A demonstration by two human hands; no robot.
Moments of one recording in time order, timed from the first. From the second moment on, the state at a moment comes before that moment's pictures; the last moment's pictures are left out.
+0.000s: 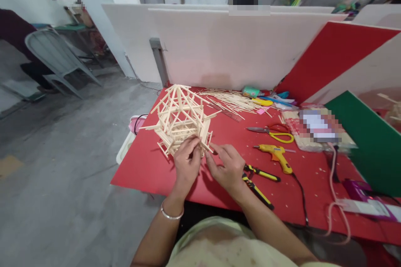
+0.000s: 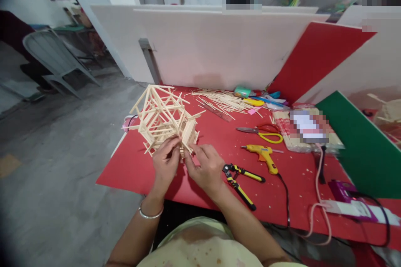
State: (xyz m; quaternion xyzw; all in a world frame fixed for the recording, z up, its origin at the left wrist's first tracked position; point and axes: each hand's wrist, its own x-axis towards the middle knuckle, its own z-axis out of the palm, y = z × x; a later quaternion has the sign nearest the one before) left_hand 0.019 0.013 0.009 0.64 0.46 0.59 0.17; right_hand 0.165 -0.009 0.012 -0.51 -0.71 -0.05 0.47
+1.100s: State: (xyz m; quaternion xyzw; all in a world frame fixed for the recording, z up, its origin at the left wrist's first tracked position) left_hand 0.015 -0.013 0.023 0.57 0.57 0.58 0.09; right_hand 0.258 -0.037 -0.006 -0.64 -0.63 -0.08 0.43
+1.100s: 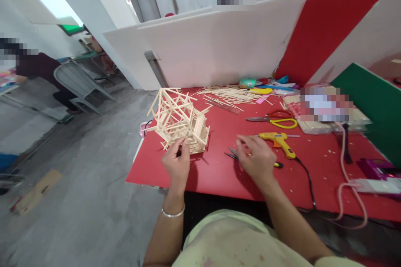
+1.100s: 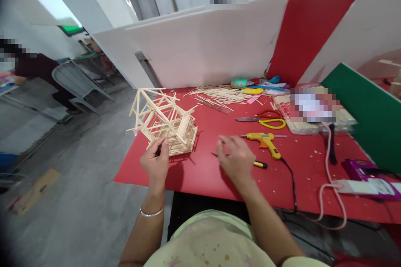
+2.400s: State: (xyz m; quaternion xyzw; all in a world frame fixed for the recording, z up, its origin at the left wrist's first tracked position) left_hand -0.043 -0.040 -0.107 0.46 0.56 0.63 0.27; right_hand 0.173 -0.091 0.065 -0.60 -0.67 0.02 0.44
